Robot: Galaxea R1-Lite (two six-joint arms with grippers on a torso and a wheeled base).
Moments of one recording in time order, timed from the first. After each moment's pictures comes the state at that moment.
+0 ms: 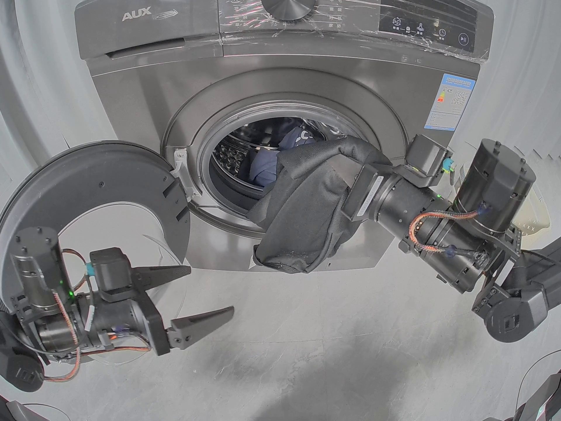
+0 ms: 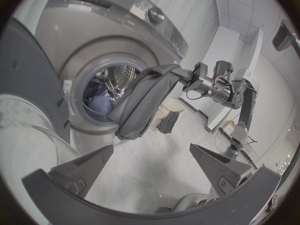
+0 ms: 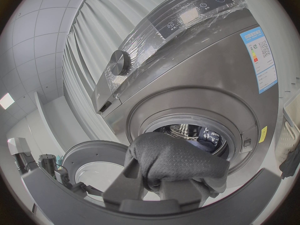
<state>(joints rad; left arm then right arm) -0.48 1.40 -0.34 -0.84 -0.38 -0.05 0.78 1.74 -0.83 -1.13 -0.14 0.30</state>
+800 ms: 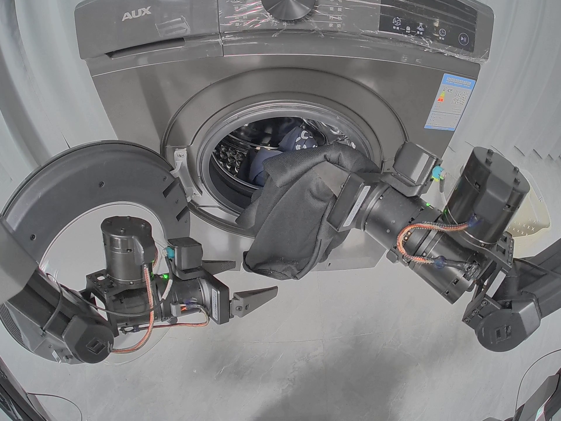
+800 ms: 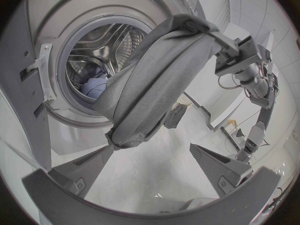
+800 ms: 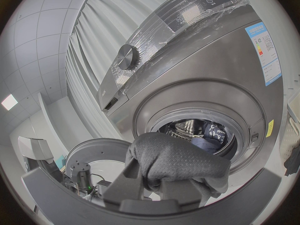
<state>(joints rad) -0.50 1.81 -0.55 -0.94 -0.37 -0.08 0.82 1.77 -0.83 -1.17 -0.15 0.30</state>
